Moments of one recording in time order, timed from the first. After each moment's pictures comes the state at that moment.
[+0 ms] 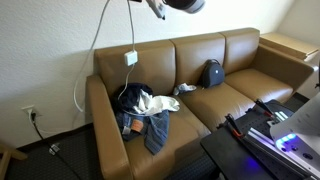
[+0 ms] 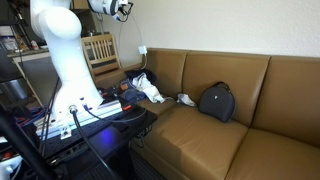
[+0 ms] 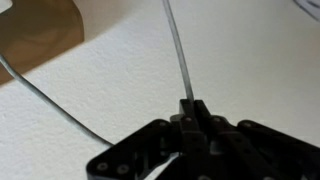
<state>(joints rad) 0.05 0.30 0.67 -1.99 0.11 3.45 0.54</state>
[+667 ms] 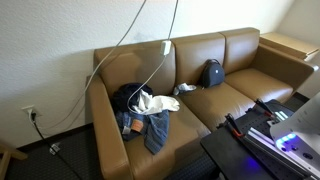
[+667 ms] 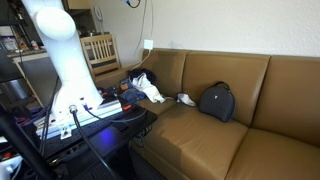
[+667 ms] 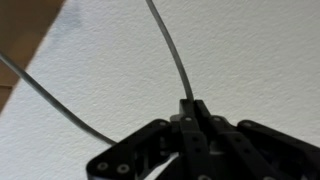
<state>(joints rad) -0.14 -0.04 0.52 -2.20 0.36 3.45 0.79</state>
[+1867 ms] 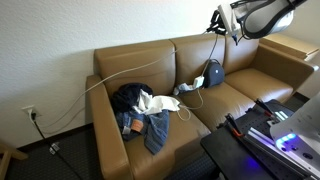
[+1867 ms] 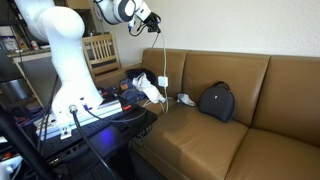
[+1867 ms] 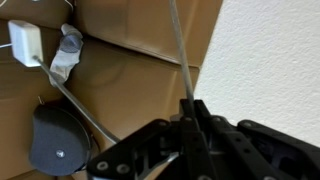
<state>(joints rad) 0.20 -0.19 -0.19 -2.77 -0.08 3.45 1.36</state>
